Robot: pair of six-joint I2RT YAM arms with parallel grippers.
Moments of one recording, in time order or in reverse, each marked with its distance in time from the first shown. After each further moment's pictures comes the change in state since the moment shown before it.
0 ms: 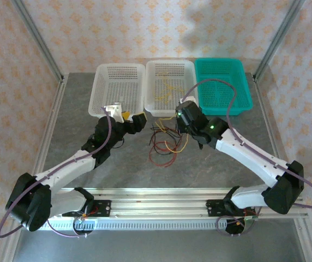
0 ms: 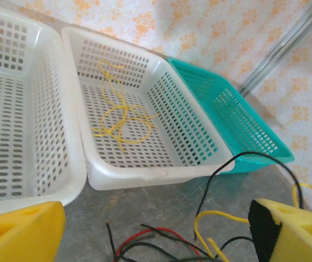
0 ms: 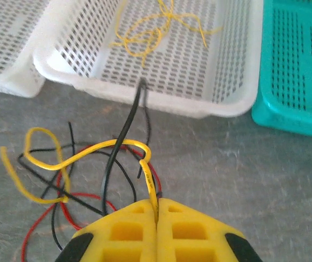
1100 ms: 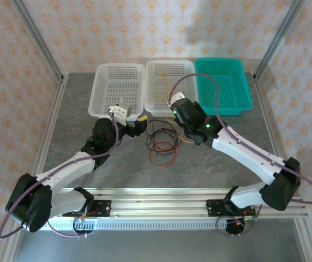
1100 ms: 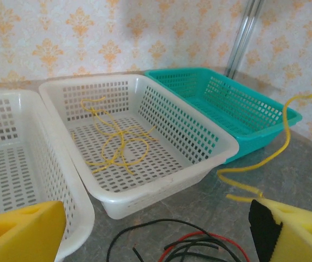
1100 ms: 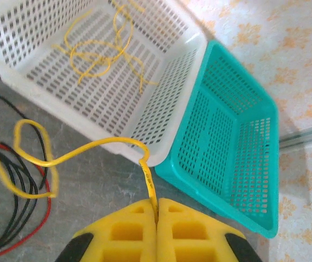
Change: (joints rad) left arm 0.011 -0.004 -0.032 0.118 0.087 0.368; right arm 0.040 0.018 0.038 0.068 0.297 -0.512
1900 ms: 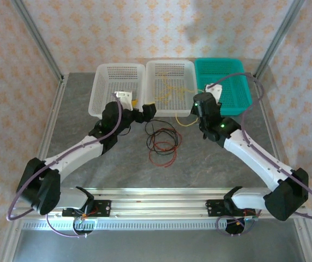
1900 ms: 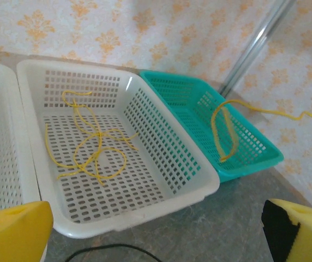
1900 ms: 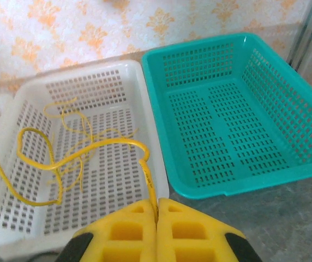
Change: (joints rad) left arm -0.016 0.201 0.286 -0.157 -0.024 -0.274; right arm -0.234 -0.077 -0.146 0.279 -0.083 0.660
